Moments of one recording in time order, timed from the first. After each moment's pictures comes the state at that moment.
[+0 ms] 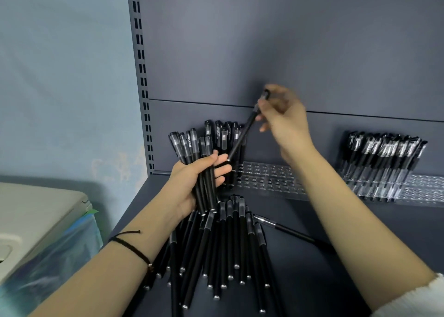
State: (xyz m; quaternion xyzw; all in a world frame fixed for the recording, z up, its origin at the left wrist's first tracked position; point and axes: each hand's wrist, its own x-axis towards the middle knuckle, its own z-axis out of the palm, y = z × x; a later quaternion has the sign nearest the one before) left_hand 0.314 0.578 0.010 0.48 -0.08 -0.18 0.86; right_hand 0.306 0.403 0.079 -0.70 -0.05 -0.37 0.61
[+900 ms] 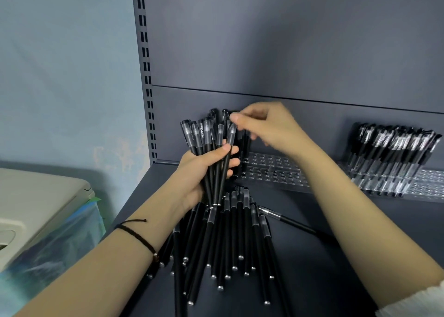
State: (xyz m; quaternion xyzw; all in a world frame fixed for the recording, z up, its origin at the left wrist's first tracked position) left_hand 0.313 0.576 0.007 0.53 -0.11 -0.18 0.82; right_hand 0.305 0.414 0.070 -0.88 -0.08 -0.22 0.41
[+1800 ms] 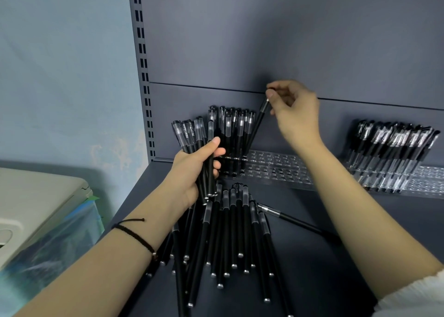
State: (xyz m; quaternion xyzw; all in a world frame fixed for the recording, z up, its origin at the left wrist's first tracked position) left_hand 0.322 0.577 0.003 0.53 -0.04 -0.16 0.83; right_hand 0.321 0.385 0.065 -0.77 -0.04 -0.45 0.44
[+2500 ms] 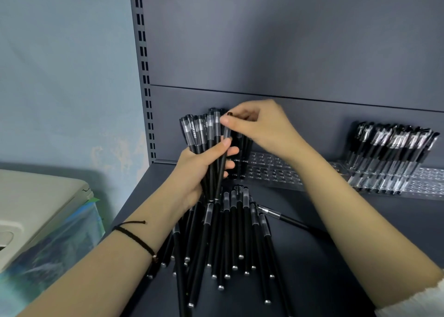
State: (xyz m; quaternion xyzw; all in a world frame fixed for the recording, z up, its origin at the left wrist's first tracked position) left_hand 0.314 0.578 0.008 0.56 -0.14 -0.15 0.80; right_hand 0.306 0.423 0.067 -0.88 -0.12 -0.25 0.38
